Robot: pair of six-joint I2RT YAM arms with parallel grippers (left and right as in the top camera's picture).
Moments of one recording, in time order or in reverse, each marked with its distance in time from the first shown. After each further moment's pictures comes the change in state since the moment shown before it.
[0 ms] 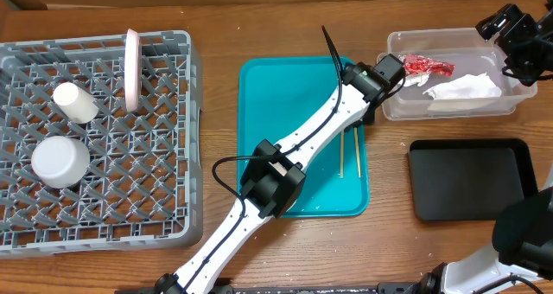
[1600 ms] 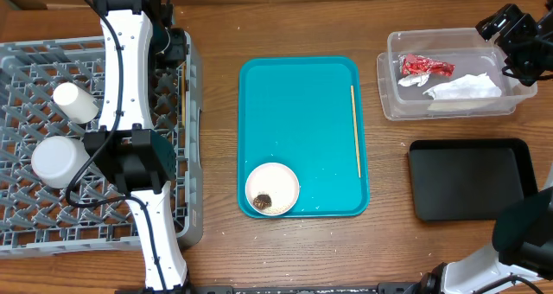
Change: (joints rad) left arm 0.821 -0.375 -0.118 -0.224 0.171 0.661; right arm 0.000 0.000 0.000 0.000 0.000 0.000
